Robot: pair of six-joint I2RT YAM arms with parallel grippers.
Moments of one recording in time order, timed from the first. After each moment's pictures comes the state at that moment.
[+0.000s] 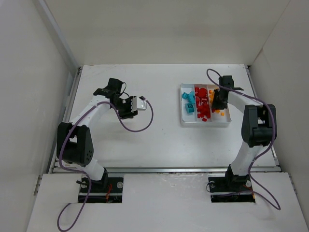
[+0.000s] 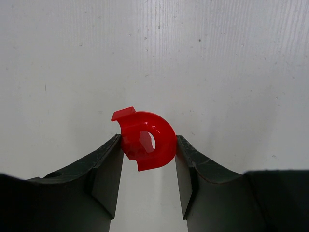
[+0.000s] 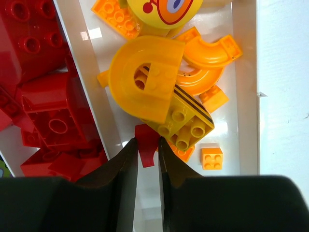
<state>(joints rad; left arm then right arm) -0.25 1.59 1.22 -0.81 0.57 1.26 0.03 1.85 1.26 -0.47 0.06 0.26</state>
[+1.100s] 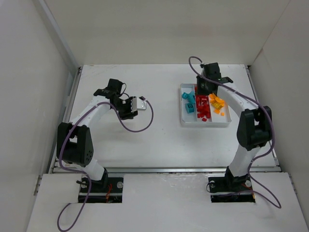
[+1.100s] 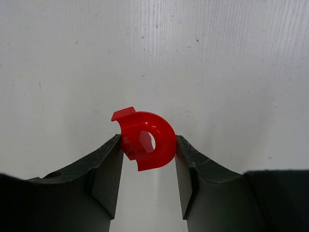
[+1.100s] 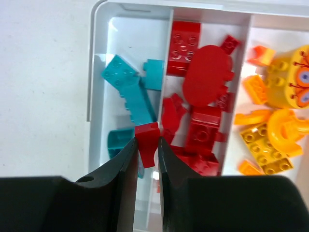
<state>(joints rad) -0.25 1.59 1.20 -0.80 0.56 1.24 0.21 1.80 1.47 -0.50 0.01 0.19</state>
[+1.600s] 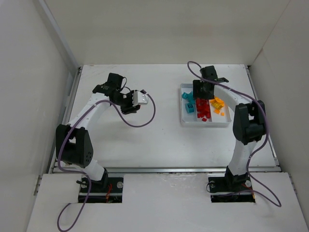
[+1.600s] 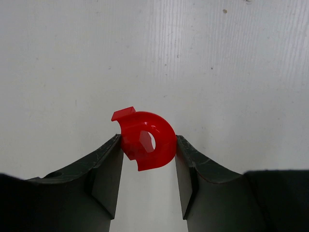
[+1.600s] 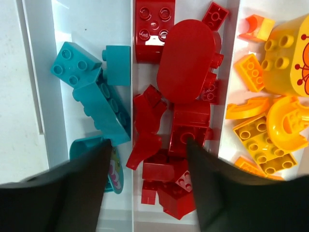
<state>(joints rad) -0.26 1.57 1.29 -0.81 0.61 1.20 0.22 1.93 1.51 -0.55 0.09 0.21</state>
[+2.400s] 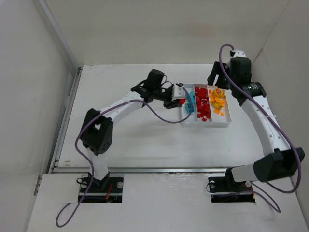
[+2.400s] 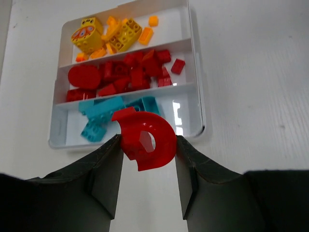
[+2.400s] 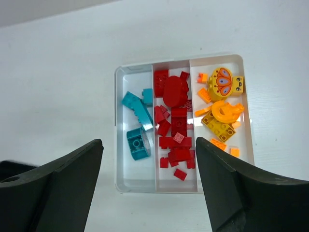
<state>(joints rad) -0.62 1.80 1.48 -0.30 0.80 0.79 0.18 1.42 1.47 -0.59 0.10 0.30</state>
